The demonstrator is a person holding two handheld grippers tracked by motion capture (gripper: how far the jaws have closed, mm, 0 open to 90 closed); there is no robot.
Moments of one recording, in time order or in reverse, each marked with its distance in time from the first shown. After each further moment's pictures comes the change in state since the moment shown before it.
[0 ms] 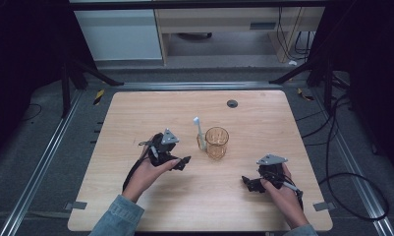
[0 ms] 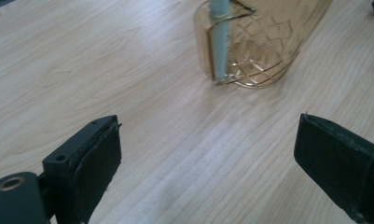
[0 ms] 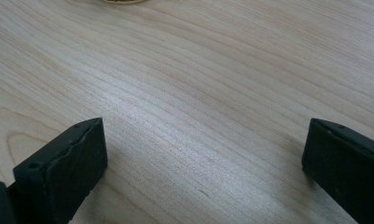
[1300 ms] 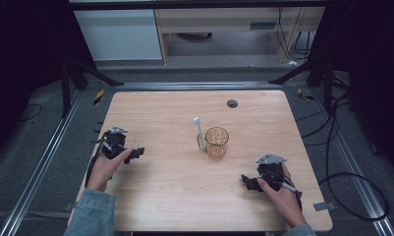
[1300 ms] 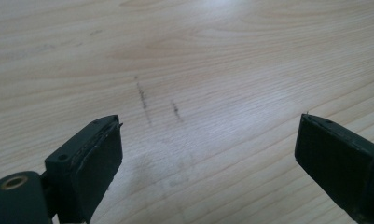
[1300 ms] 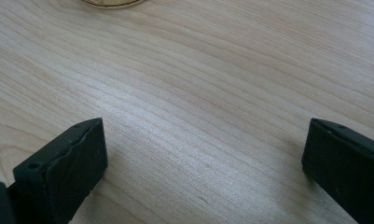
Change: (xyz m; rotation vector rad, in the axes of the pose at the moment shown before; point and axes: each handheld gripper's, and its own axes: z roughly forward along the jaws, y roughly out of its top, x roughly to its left) left arm 0.120 -0.080 -0.039 0.111 0.181 -0.336; right arm 0.003 0.002 0.002 0.001 -0.034 0.036
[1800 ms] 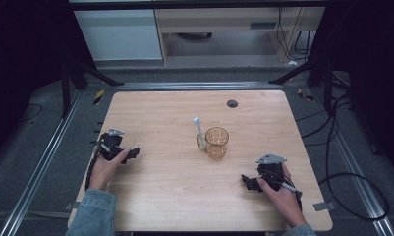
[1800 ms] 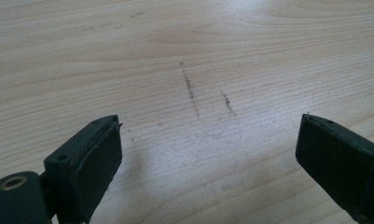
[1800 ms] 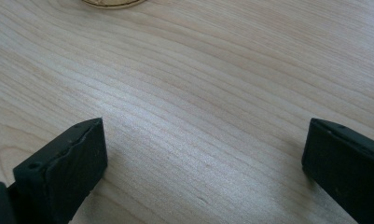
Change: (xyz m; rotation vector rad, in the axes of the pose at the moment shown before) left arm 0.017 -0.012 0.016 -0.023 0.066 -0.023; right arm 0.000 0.000 0.000 0.000 0.000 0.000
